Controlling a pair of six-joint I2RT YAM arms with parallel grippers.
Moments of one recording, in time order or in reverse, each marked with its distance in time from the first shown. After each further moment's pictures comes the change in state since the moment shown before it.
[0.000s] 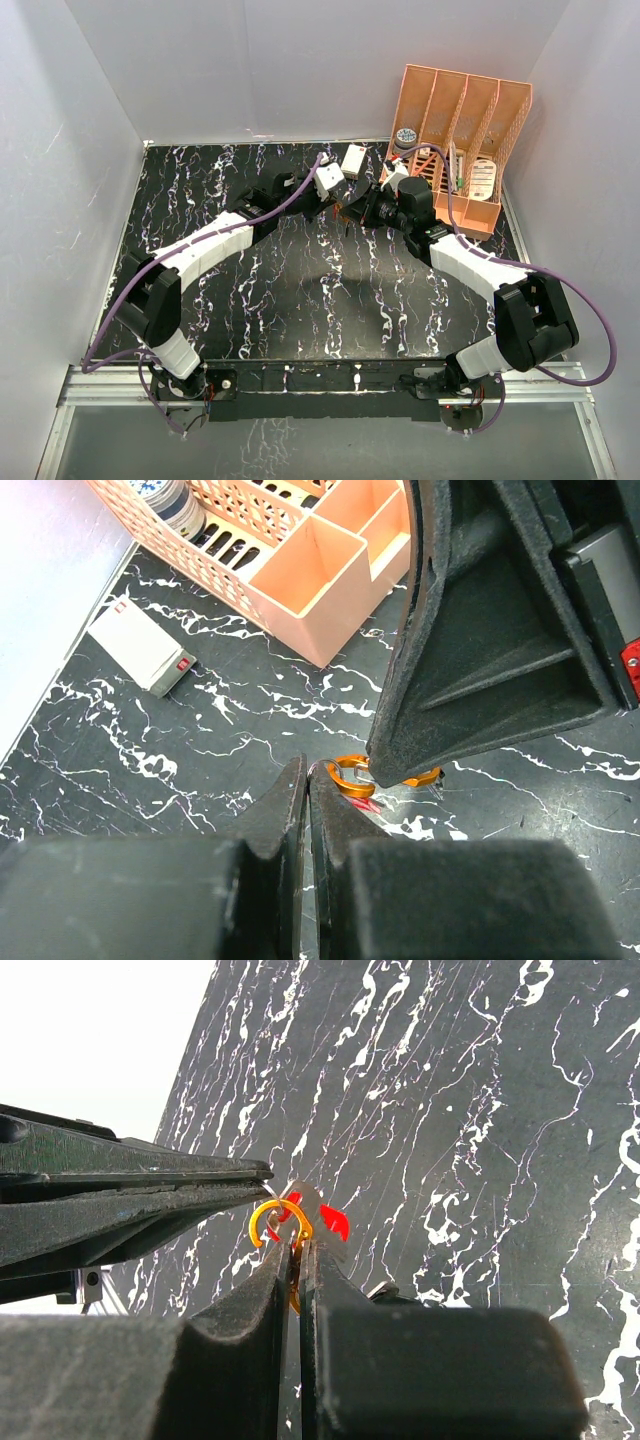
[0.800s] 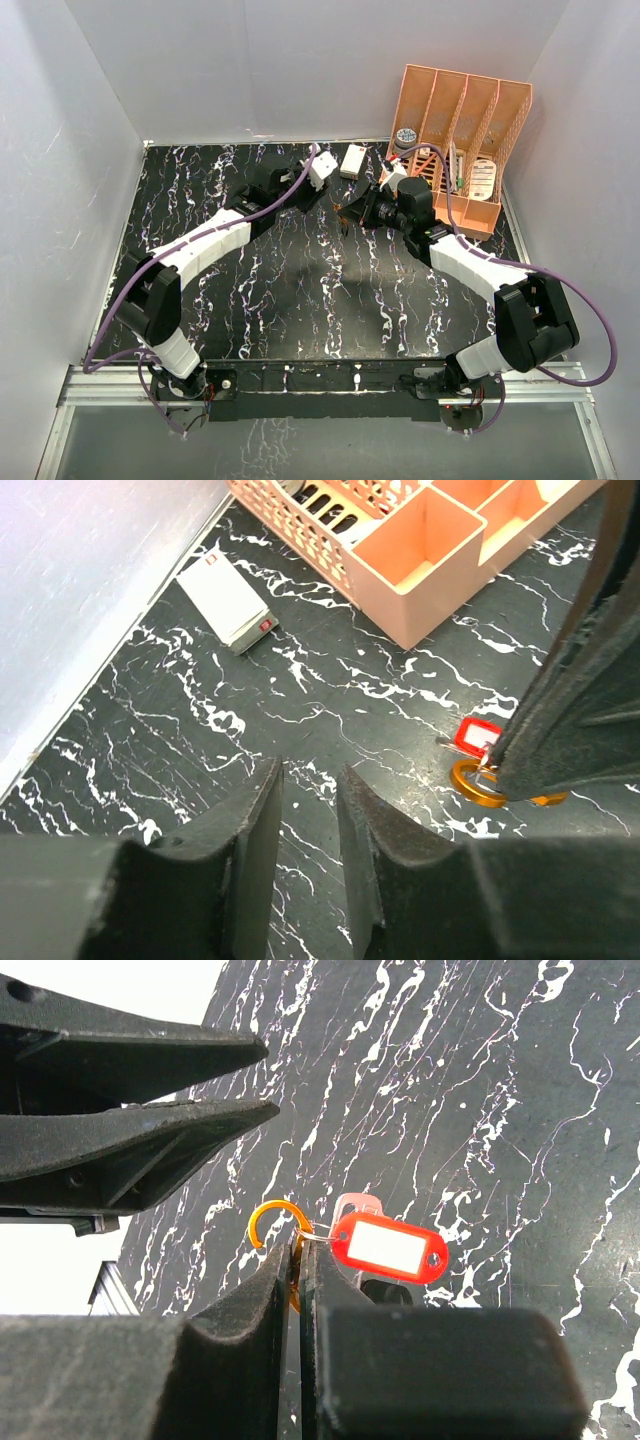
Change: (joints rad) left arm 0.023 0.005 0.018 -0.002 -0.146 -0.019; right arm 0.000 -0.003 0.000 0.004 -0.018 0.000
